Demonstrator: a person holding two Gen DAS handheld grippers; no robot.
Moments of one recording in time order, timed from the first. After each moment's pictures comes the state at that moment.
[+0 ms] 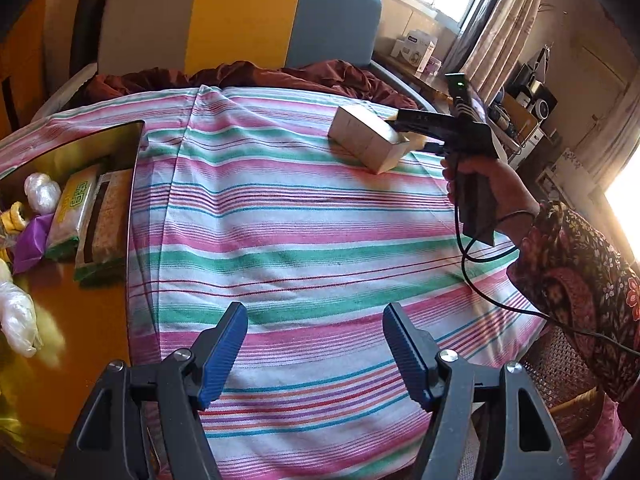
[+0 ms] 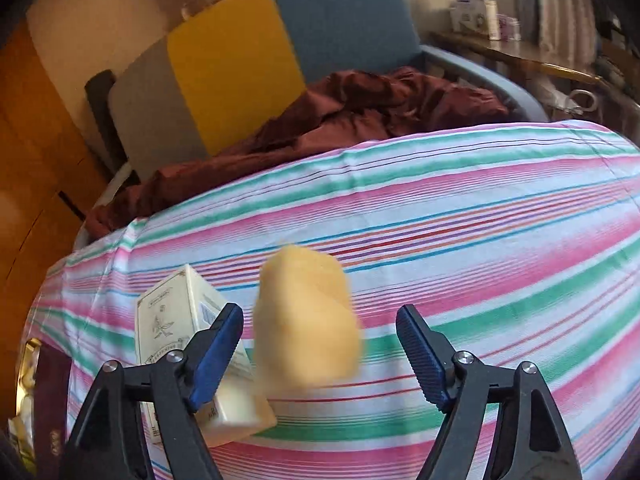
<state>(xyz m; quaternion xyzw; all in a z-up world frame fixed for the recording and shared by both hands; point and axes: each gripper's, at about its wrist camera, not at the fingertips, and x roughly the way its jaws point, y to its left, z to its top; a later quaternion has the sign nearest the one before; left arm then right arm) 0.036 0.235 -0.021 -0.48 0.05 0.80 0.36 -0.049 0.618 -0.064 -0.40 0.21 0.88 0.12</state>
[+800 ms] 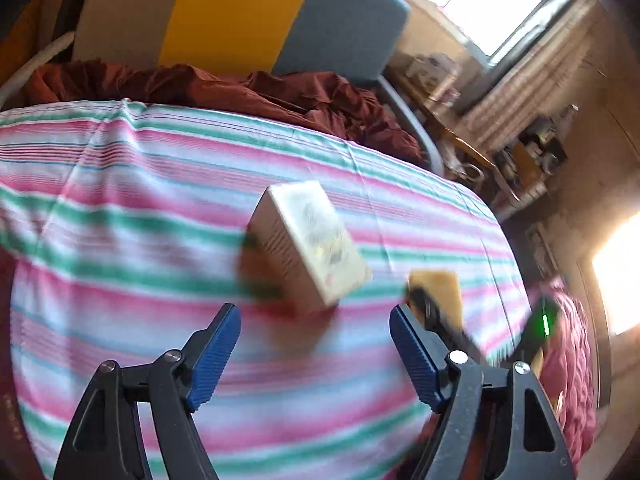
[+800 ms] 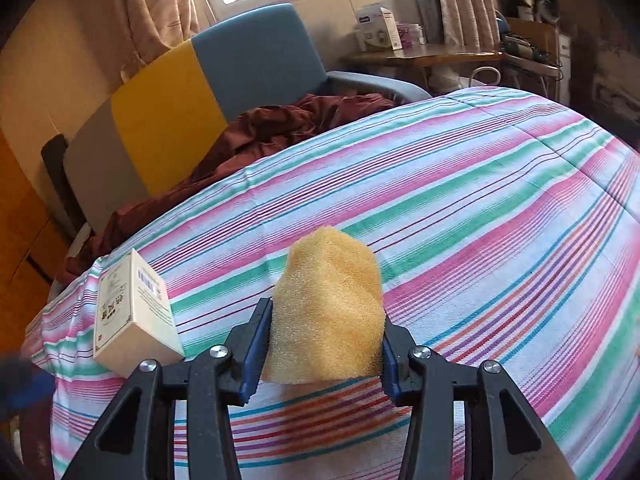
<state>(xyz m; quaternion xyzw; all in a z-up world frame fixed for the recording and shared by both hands) -0.078 0.408 -0.013 -0.52 -0.05 0.78 0.34 0.053 0.618 -0.071 -0.32 0.26 0.87 0.26</state>
